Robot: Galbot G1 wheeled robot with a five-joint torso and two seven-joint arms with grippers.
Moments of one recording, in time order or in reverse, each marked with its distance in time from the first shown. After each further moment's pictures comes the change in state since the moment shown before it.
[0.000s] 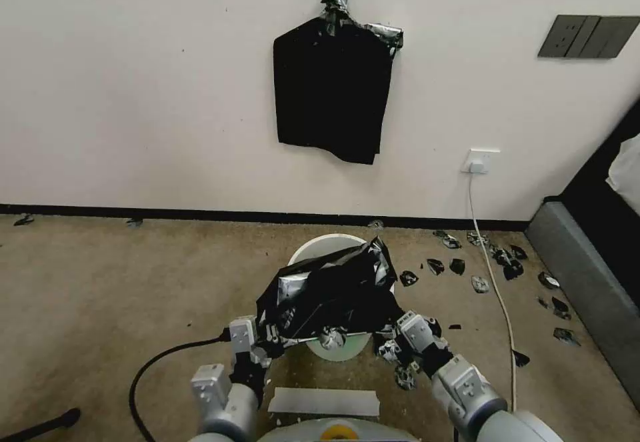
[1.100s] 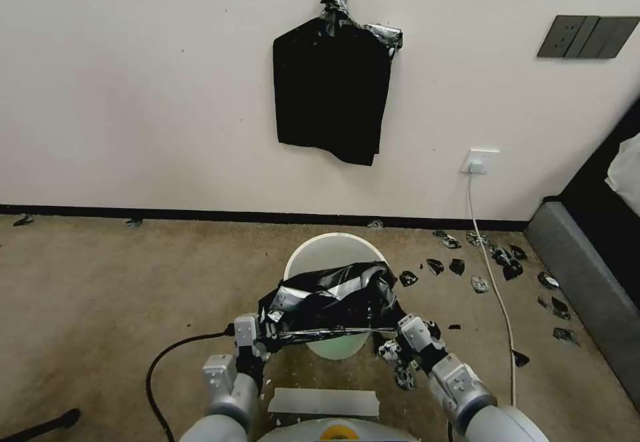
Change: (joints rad) left arm -0.088 -0.012 -0.039 0.163 0.024 -0.028 0.076; right arm 0.049 0.037 -0.008 -0.129 -0.009 0.037 -0.021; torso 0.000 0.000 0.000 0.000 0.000
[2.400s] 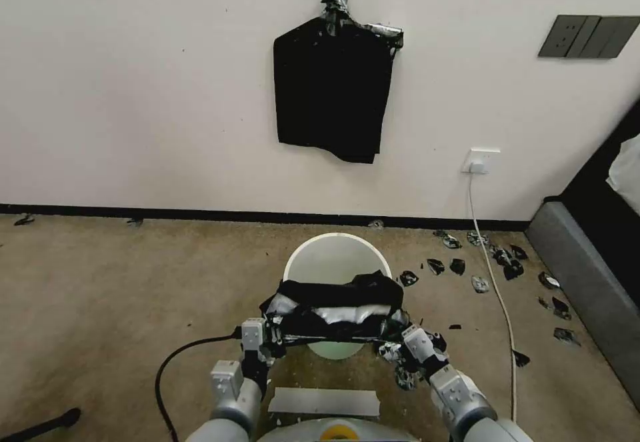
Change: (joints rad) left arm -0.057 -0.024 0.000 0.116 0.082 -0.064 0.097; right arm -0.009 0.056 0.007 -0.102 -0.071 0.018 0.026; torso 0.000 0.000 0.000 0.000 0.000
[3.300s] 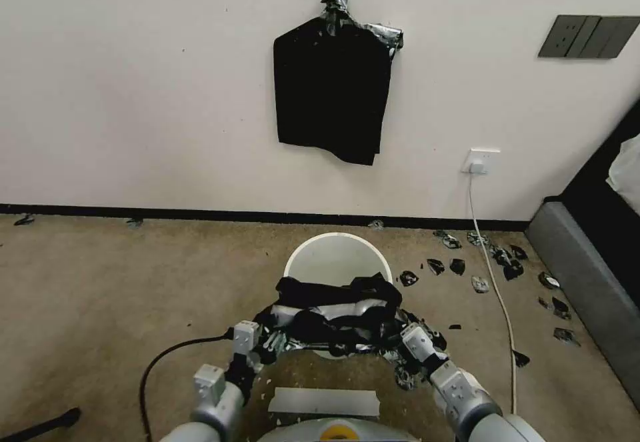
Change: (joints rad) left arm 0.103 0.033 -0.165 -0.050 0.062 -0.031 0.314; right arm -0.060 -0.033 0.038 0.154 -0.052 -0.131 -0.102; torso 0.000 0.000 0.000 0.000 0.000
